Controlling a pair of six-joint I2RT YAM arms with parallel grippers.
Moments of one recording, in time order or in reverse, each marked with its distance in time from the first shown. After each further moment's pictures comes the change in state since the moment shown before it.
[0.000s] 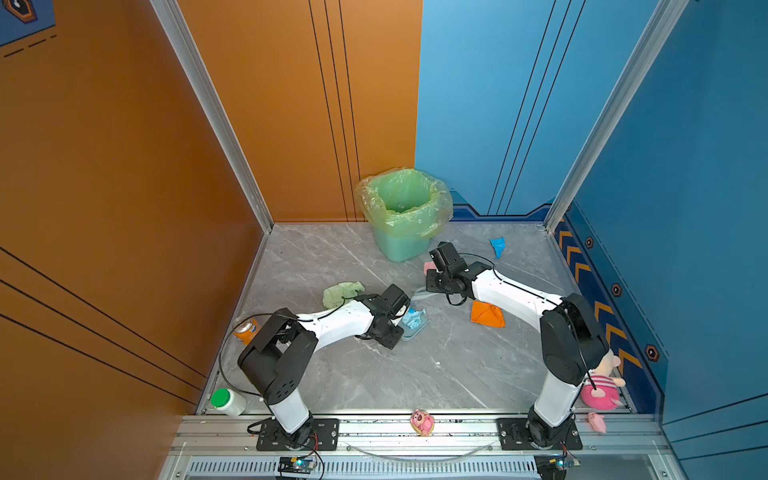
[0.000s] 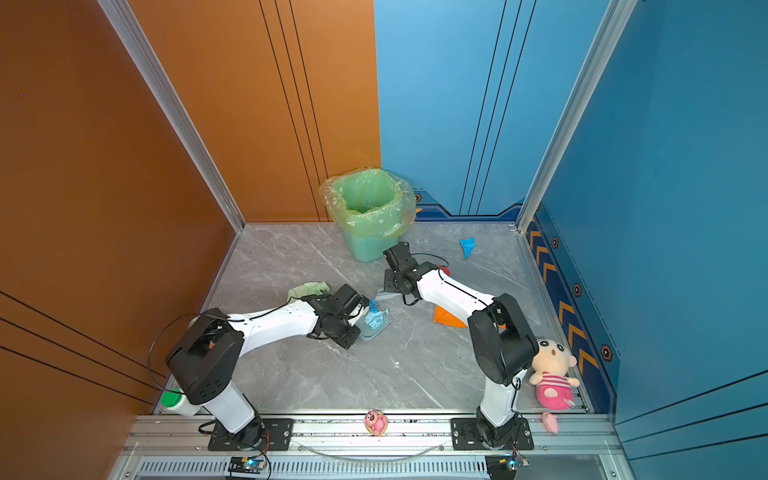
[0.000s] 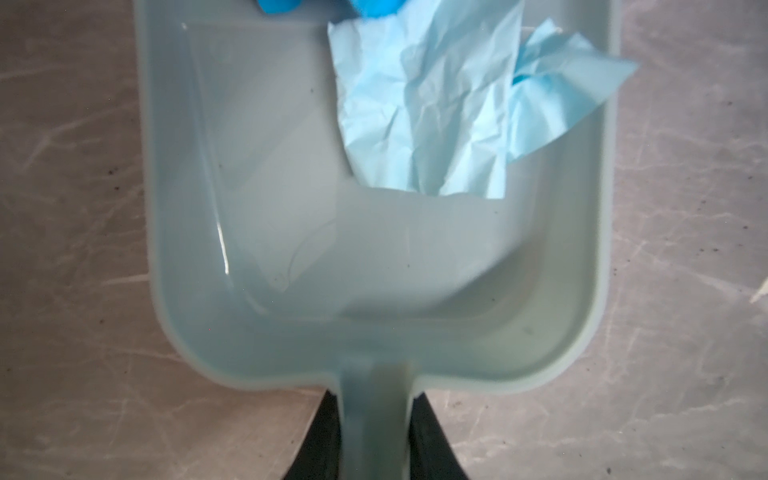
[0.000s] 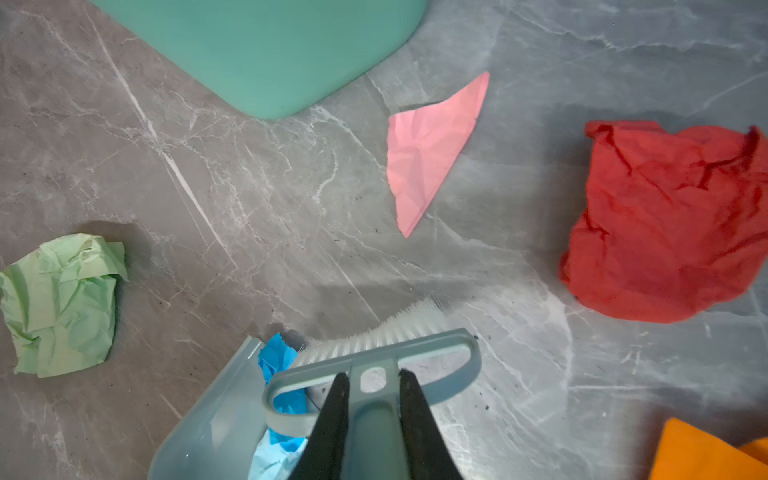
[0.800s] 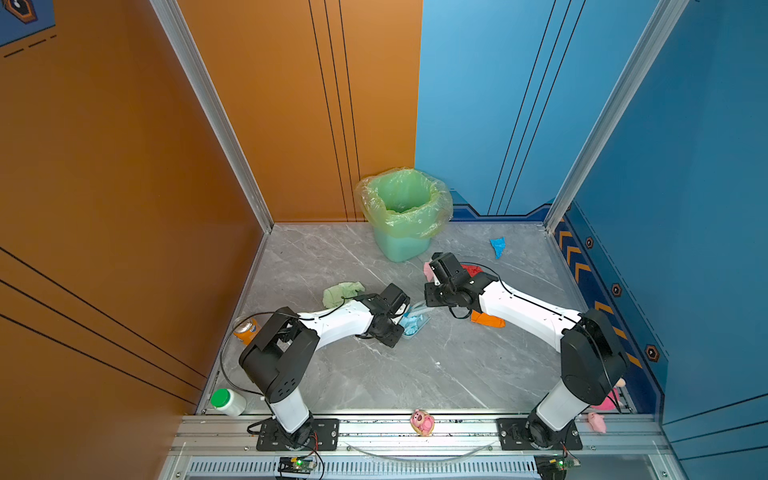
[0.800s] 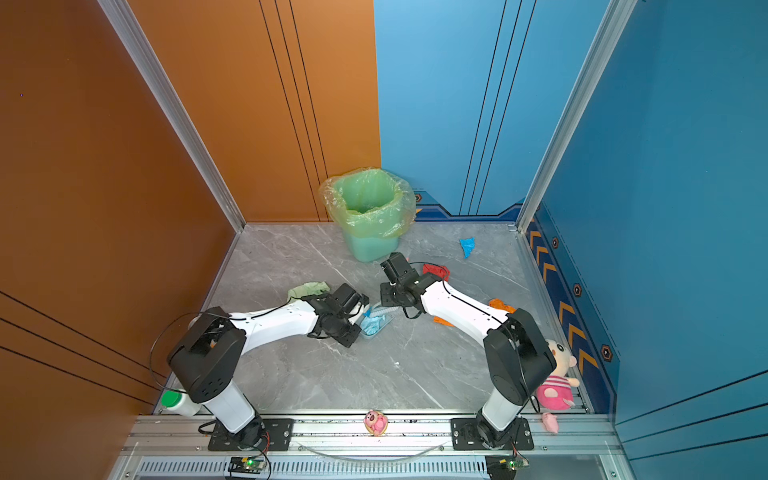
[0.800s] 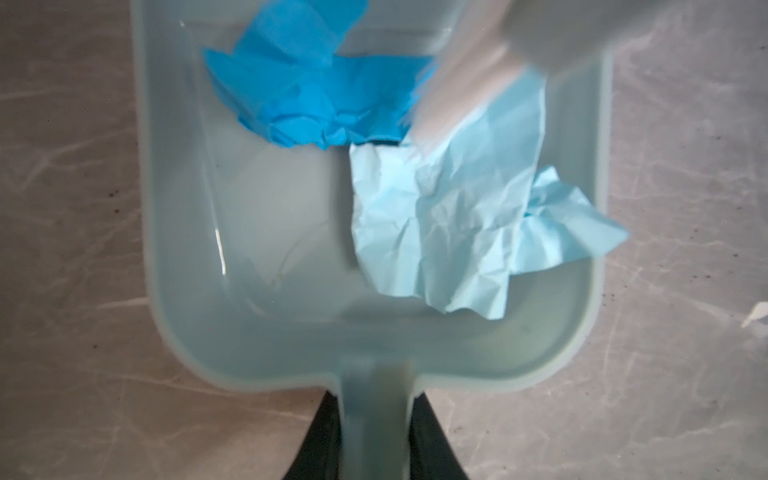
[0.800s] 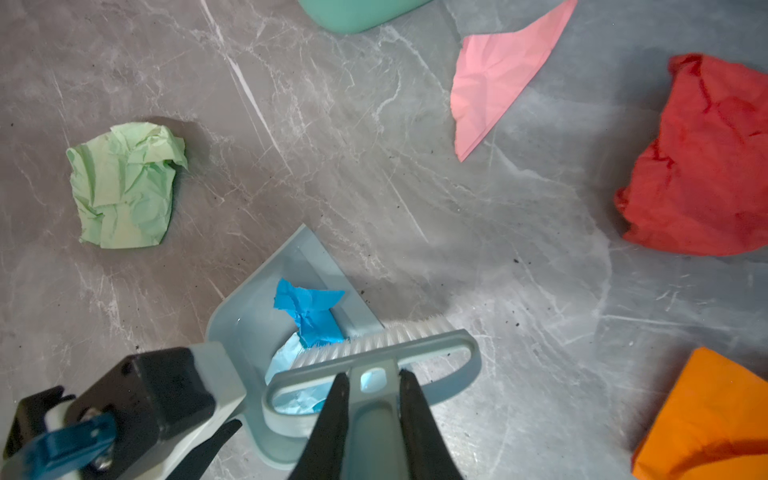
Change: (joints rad) left arm 0.013 0.011 -0.012 0.056 0.021 -0.008; right arm 0.034 -0.163 -0.130 -0.049 -0.086 -0.056
